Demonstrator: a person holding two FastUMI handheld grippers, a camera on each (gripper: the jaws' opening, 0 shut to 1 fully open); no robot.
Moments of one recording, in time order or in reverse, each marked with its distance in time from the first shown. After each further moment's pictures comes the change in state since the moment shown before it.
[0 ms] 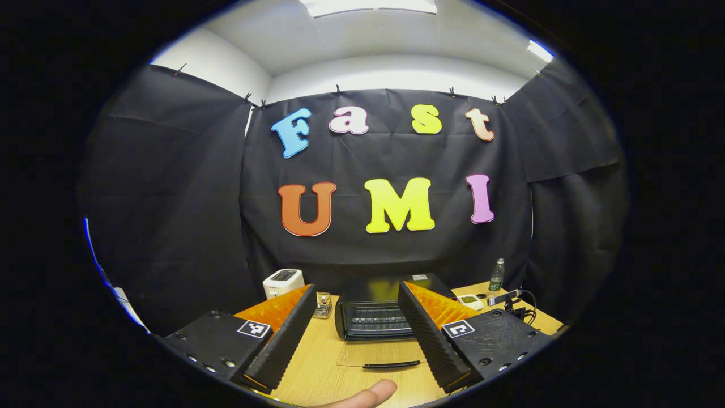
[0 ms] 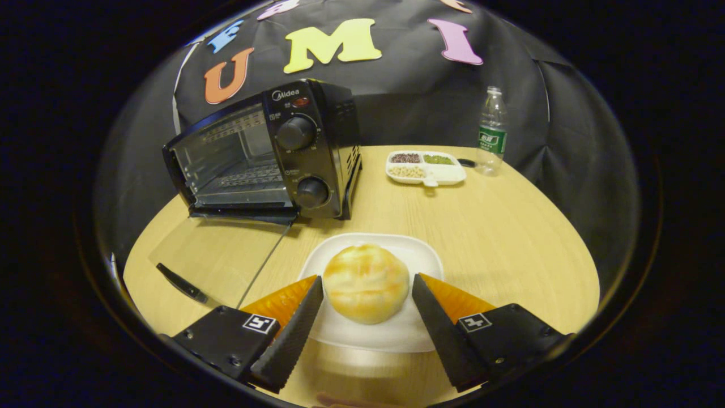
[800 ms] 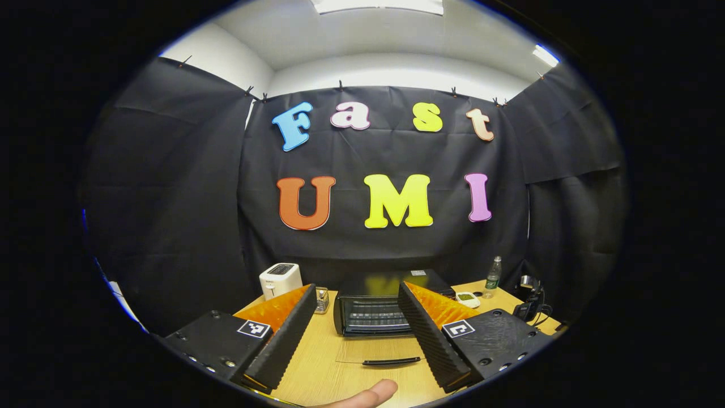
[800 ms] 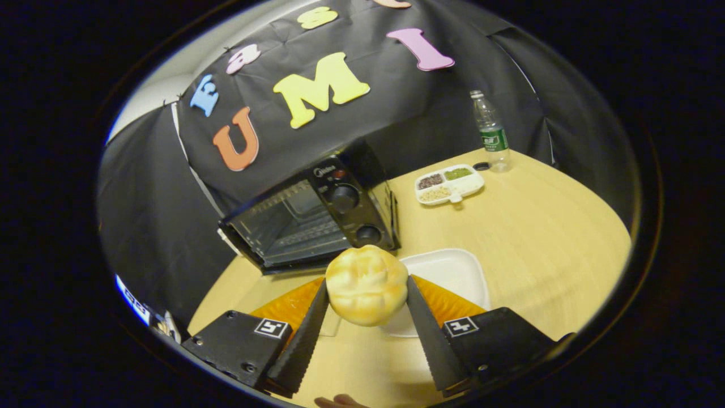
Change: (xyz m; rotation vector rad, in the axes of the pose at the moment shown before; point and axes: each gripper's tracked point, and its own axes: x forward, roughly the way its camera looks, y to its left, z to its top) left arm -0.002 0.017 -0.011 -0.027 0.006 -0.025; right arm -0.070 0.071 0.052 0.320 -0.202 0.268
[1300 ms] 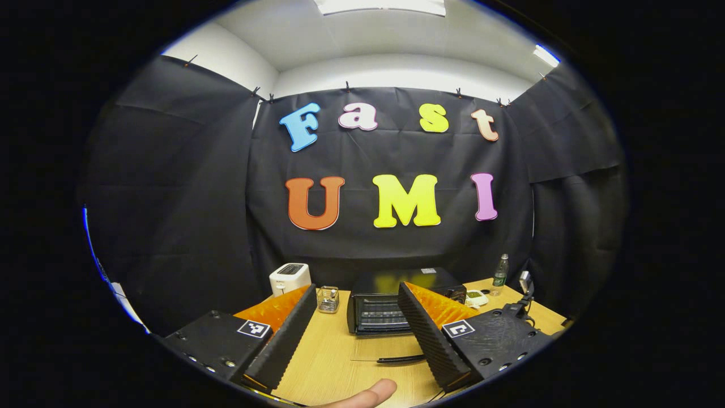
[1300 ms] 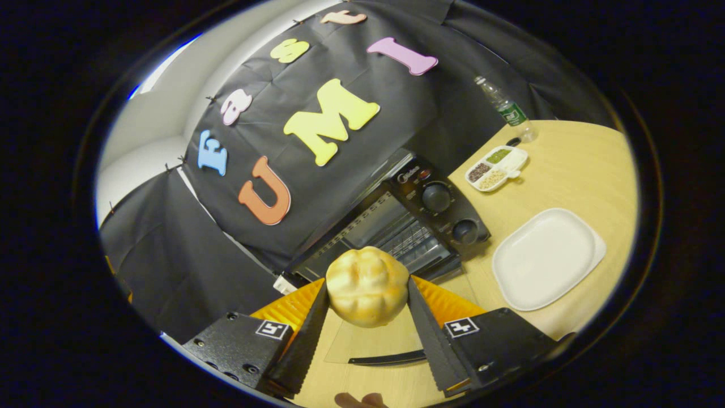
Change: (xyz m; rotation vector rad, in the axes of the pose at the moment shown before) left arm -0.009 0.031 -0.006 -0.004 -0.007 0.023; right arm 0.050 0.116 0.002 0.226 -0.163 0.112
